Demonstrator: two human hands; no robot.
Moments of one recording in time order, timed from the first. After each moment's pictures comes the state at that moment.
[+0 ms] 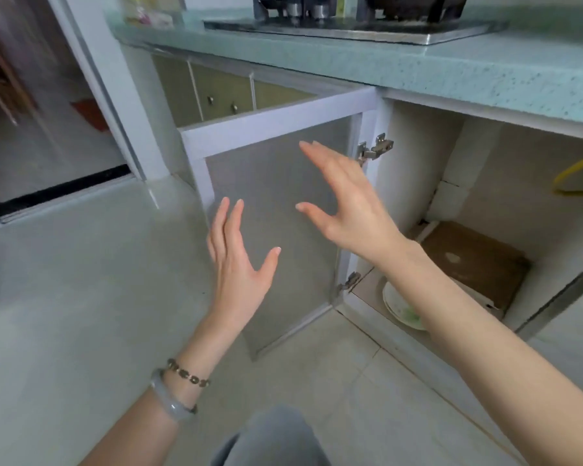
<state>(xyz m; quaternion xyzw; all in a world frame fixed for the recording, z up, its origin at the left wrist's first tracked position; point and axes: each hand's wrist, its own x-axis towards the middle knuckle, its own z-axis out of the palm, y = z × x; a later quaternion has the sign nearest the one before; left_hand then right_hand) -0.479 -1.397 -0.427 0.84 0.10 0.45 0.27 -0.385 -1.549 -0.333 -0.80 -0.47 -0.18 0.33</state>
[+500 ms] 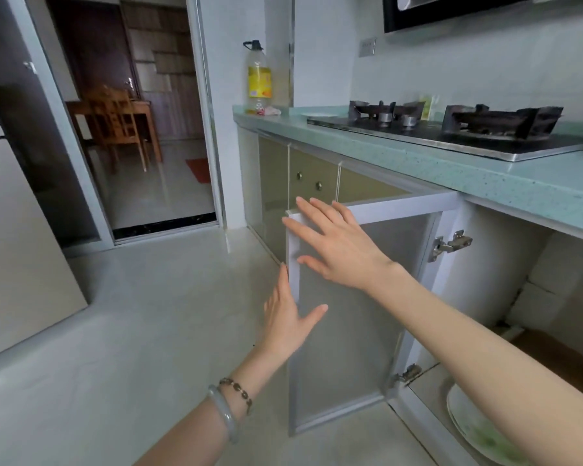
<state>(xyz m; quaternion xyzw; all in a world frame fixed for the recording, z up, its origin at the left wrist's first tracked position) -0.479 -1.354 -0.417 0.84 0.23 0.33 0.37 -0.382 -1.438 -0.286 -0.73 -0.62 -0.28 0.04</state>
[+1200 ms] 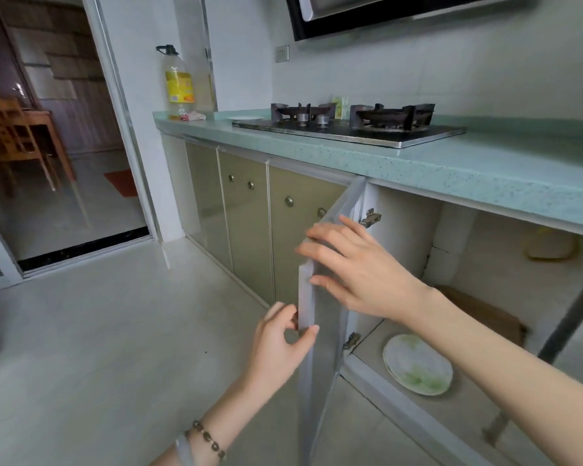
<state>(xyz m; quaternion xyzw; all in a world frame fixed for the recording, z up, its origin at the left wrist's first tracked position) -0.520 -1.446 -0.412 0.86 0.06 0.33 0.38 -0.425 -1.589 -0.285 -0.72 -0.61 -0.33 0.08</state>
